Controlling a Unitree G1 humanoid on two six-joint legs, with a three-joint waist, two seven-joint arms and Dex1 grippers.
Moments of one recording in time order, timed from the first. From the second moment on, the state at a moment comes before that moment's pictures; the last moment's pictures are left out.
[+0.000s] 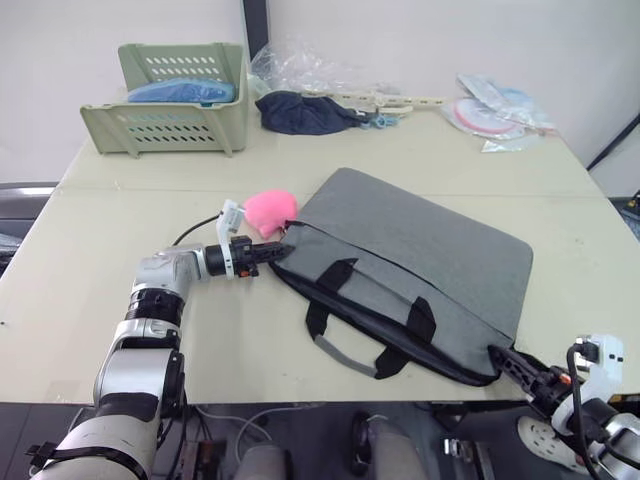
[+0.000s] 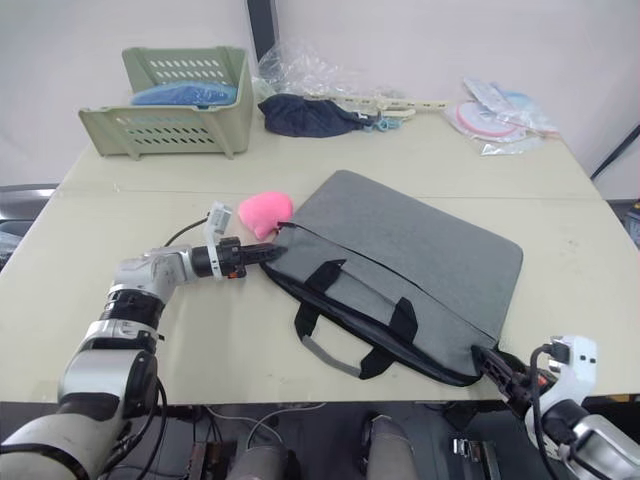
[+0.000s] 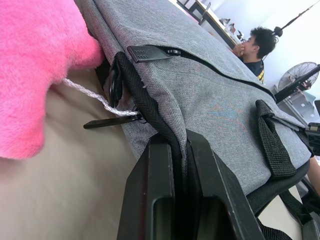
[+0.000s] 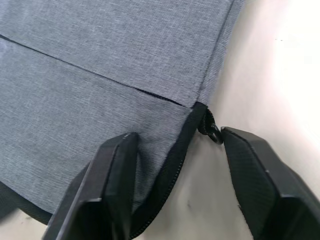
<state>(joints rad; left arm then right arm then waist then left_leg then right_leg) -0.85 0.41 0.08 0.79 -0.32 0.60 -1.15 0.37 -0.38 -0.72 -0.58 0.95 1.09 0.37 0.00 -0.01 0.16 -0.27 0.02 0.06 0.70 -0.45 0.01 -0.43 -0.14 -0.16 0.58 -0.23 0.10</state>
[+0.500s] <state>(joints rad) -0.78 0.41 0.08 0.68 -0.32 0.63 -1.13 0.34 -0.41 -0.68 -0.54 0.97 1.06 0.35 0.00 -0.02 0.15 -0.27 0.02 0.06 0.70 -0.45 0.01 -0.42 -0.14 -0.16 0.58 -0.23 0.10</state>
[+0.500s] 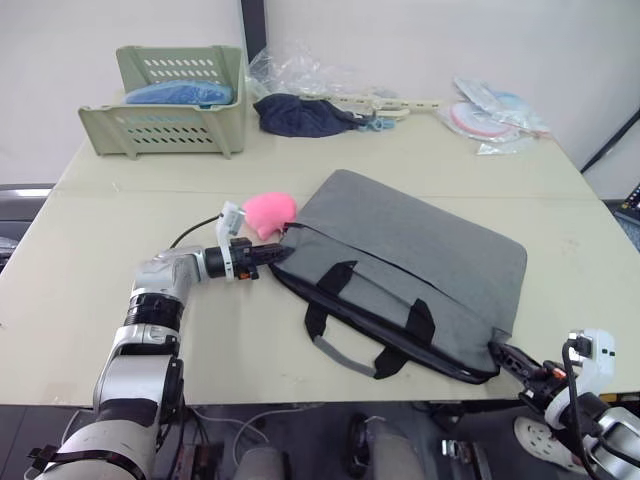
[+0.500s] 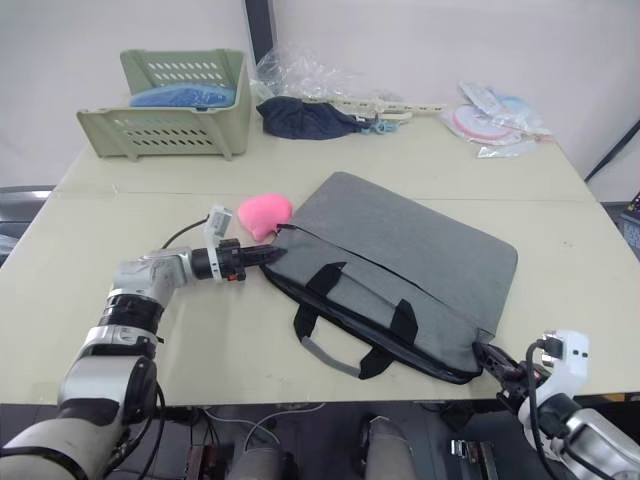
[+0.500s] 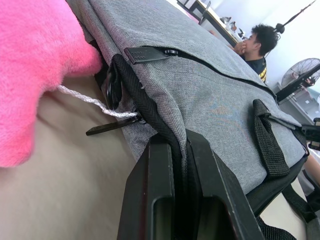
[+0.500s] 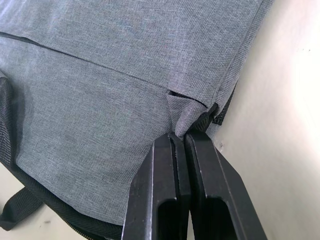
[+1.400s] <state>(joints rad) -0.32 0.49 0.28 -0.09 -0.58 1.04 -0.79 -0.29 -0.72 -0.26 -0.01 0.67 0.91 0.58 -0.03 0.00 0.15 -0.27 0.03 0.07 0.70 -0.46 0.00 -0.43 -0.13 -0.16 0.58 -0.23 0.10</state>
